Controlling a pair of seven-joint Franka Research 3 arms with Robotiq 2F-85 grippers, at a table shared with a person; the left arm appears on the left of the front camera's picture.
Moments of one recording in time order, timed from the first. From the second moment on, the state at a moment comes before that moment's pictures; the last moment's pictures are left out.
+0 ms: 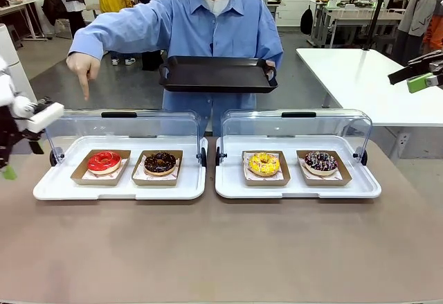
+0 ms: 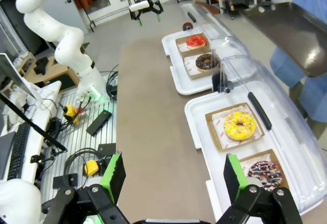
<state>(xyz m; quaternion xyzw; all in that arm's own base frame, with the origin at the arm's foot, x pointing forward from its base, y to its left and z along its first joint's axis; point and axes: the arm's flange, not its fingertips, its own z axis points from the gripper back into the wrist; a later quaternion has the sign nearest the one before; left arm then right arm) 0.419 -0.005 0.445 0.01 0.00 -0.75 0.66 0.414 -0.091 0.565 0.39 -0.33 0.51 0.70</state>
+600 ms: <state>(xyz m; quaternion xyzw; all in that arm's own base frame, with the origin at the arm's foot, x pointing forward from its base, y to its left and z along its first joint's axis) 0.458 -0.031 0.390 0.05 -0.05 -0.74 0.67 0.414 -0.091 0.565 0.39 -0.33 0.51 0.70</state>
